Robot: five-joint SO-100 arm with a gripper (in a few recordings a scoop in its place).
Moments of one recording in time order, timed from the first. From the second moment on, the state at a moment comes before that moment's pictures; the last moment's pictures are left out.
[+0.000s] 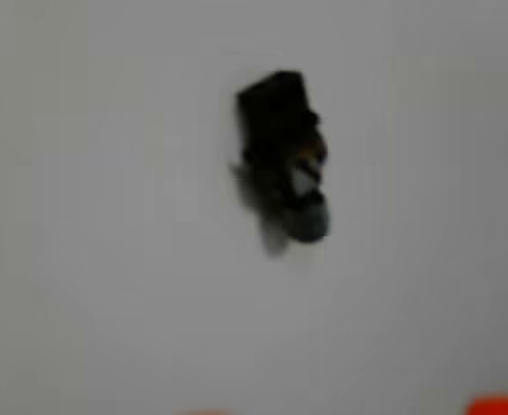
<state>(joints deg) -51.6 152.7 149.8 57.3 4.6</state>
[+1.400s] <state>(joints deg) -42.4 92.8 105.2 60.7 -1.4</state>
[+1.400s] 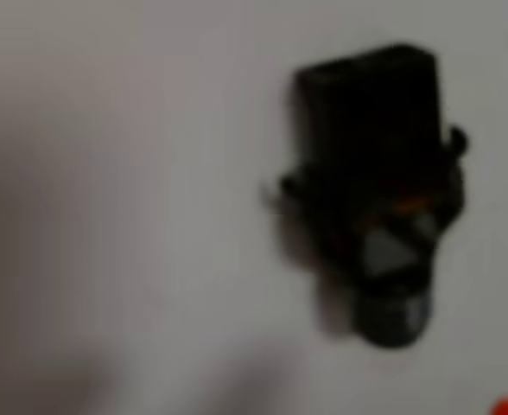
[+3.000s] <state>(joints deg) -41.7 63.4 71.5 79.2 -4.0</state>
